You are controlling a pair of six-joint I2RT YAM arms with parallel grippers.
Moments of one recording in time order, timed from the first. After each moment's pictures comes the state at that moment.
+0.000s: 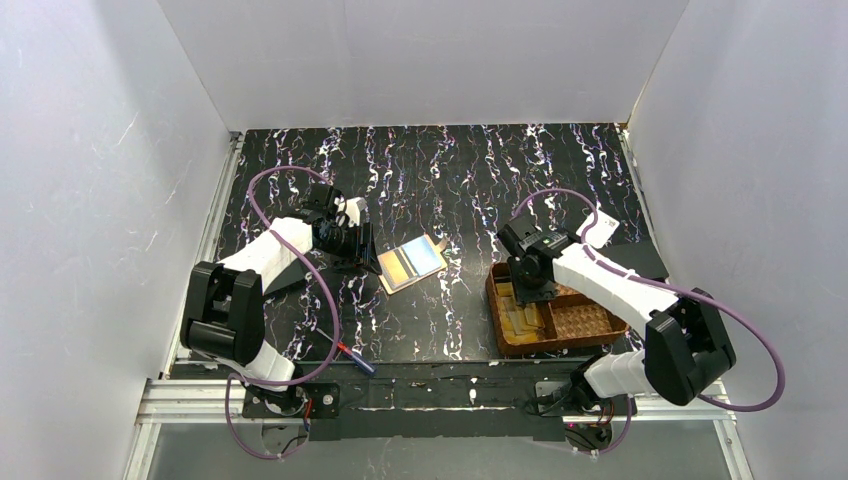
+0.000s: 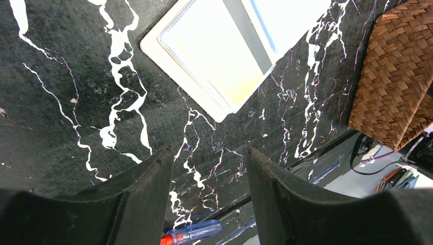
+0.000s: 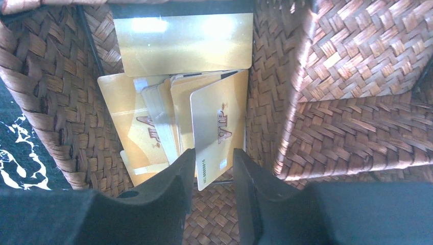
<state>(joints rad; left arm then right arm) -0.26 1.56 1.00 -0.67 0.46 -0.25 0.62 1.35 0.89 -0.93 0.20 0.44</state>
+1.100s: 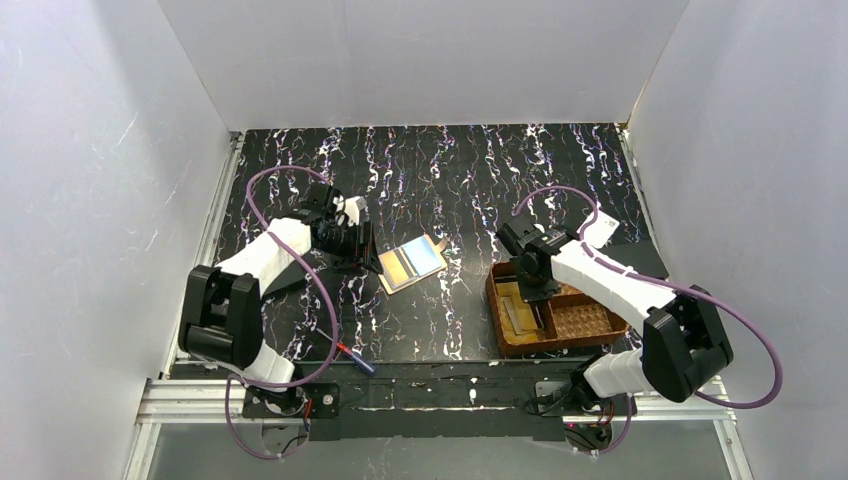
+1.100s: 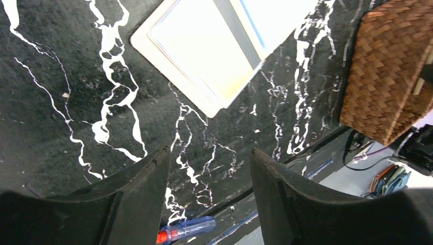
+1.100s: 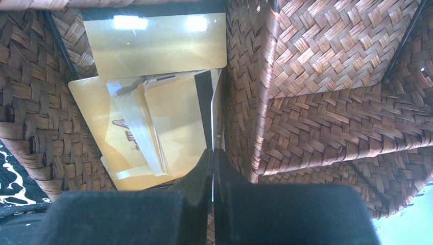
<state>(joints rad) -0.26 1.54 1.00 -0.67 0.47 -0.25 0.62 1.36 0.92 -0.98 0.27 0.44</state>
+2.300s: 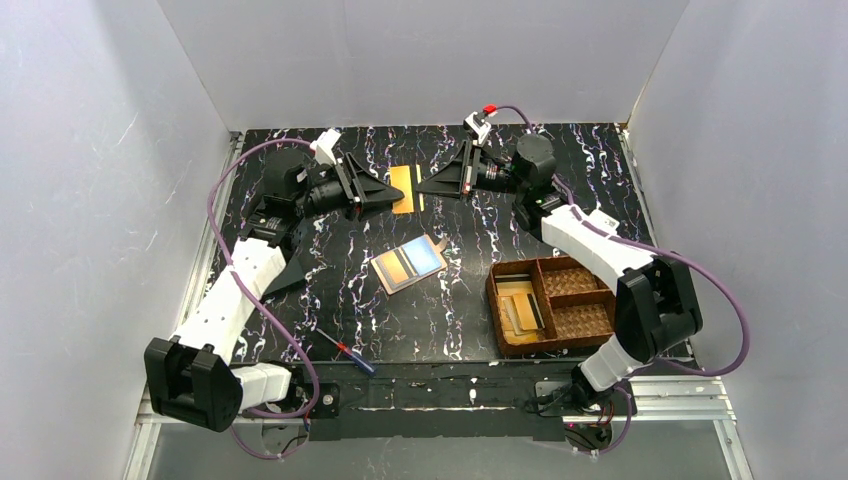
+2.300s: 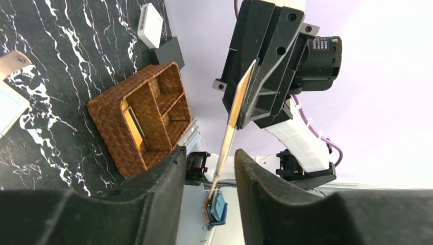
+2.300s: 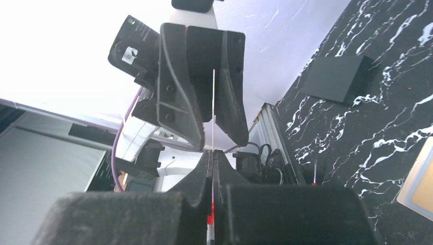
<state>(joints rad) -0.27 1.23 1.06 -0.10 0.83 -1.09 0.51 1.57 1.16 0.53 -0.93 1.26</state>
